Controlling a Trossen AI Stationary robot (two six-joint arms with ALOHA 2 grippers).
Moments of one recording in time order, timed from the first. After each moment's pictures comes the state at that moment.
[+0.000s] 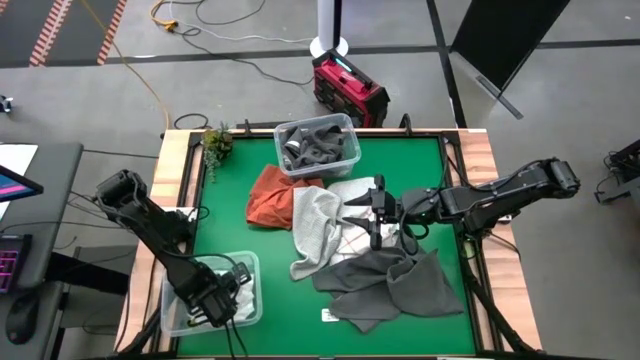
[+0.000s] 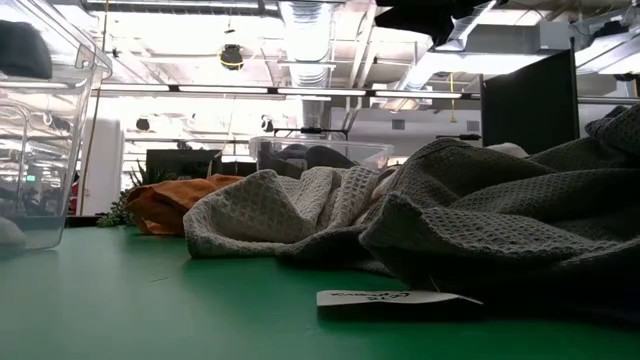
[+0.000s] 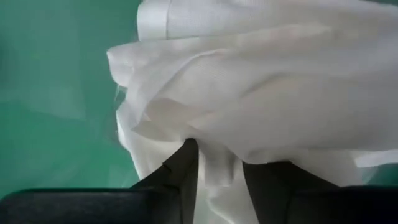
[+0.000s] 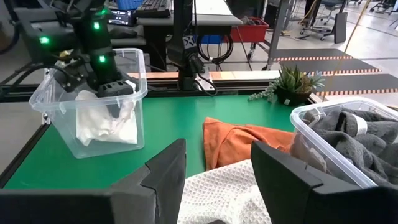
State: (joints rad) left arm -0.86 1.51 0.99 -0.93 -0.11 0.17; right arm 0.20 1.20 0.83 0.13 0.32 0.05
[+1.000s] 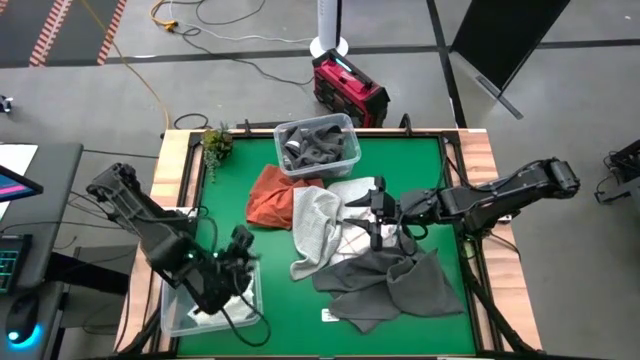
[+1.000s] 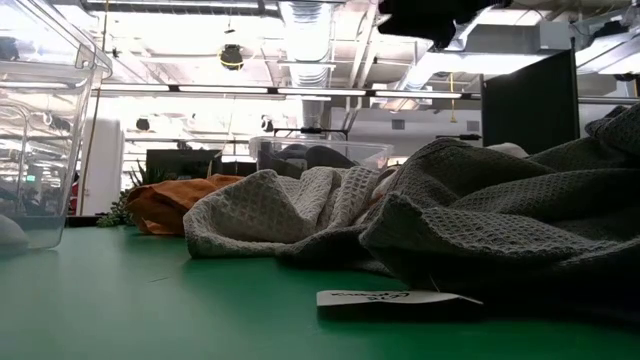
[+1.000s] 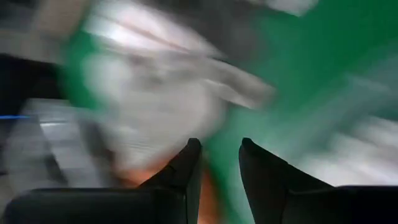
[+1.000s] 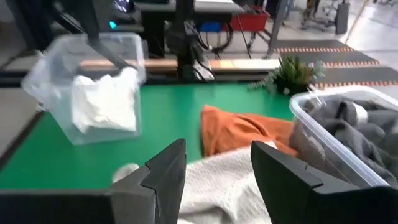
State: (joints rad) left arm -0.74 1.41 1.46 -1.14 -0.70 0.04; right arm 0.18 1.20 0.83 0.07 0.32 0.05
